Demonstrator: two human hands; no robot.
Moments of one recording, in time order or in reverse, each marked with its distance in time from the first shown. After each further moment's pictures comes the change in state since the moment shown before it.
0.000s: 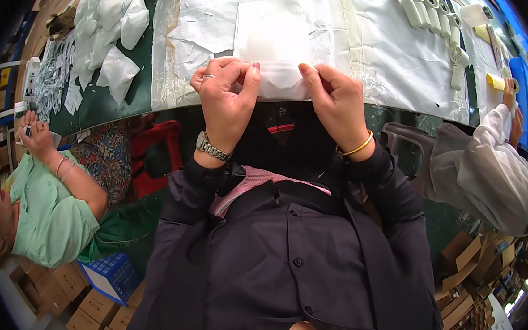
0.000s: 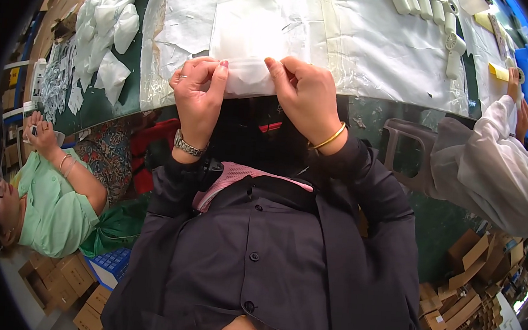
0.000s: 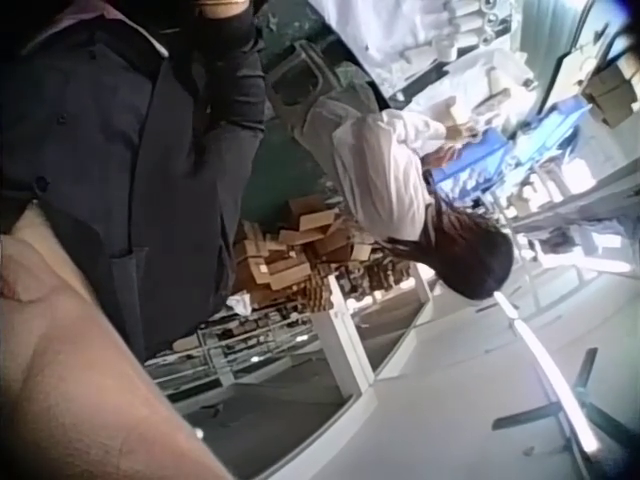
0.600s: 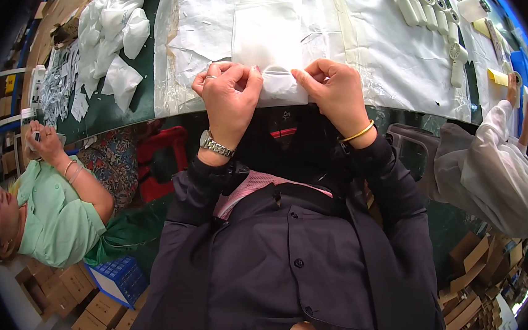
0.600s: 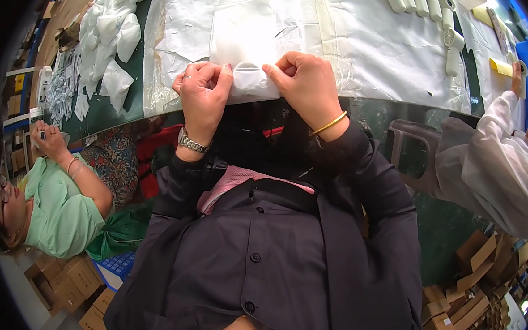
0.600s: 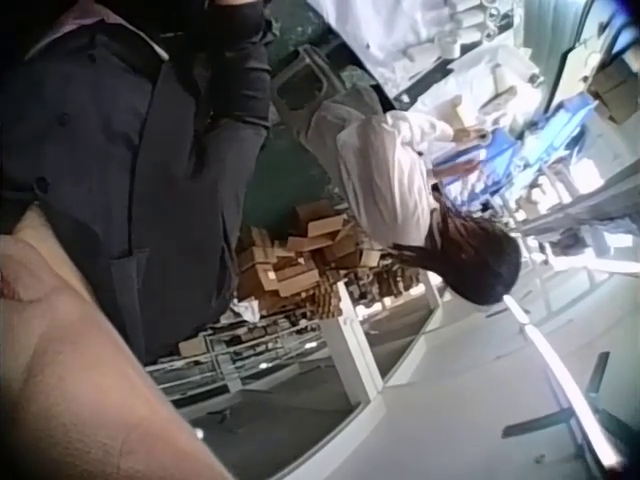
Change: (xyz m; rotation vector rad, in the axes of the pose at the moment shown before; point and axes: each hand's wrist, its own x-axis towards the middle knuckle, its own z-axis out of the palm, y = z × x) left_hand 0.007 -0.004 0.013 0.191 -0.041 -0.045; right_hand 0.018 0.015 -0.002 0.064 -0.070 0.129
